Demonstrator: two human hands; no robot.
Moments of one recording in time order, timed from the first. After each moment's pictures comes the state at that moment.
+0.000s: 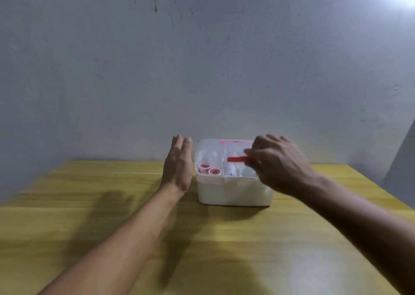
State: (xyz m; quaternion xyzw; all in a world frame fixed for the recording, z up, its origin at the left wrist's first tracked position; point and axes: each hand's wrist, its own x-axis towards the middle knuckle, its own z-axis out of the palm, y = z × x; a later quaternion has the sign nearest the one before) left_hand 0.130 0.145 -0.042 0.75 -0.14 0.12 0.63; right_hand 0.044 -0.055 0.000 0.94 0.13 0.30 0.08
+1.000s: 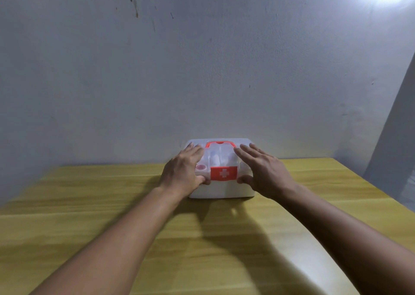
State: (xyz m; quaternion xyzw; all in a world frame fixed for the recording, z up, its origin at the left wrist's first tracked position) left_hand 0.136 0.122 -0.054 0.90 -0.32 0.23 0.22; right_hand 0.059 -0.084 -0.047 0.97 0.04 0.22 -0.02
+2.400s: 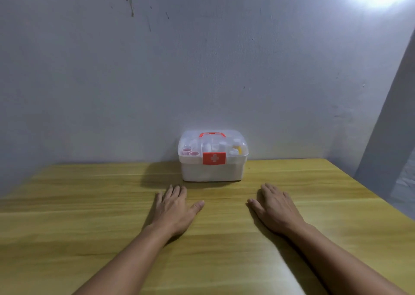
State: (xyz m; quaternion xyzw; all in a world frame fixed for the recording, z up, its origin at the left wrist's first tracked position) left_hand 0.107 0.129 -0.126 0.98 -0.17 0.03 0.13; right_hand 0.029 -0.119 -0.127 0.98 -0.13 0.10 -0.12
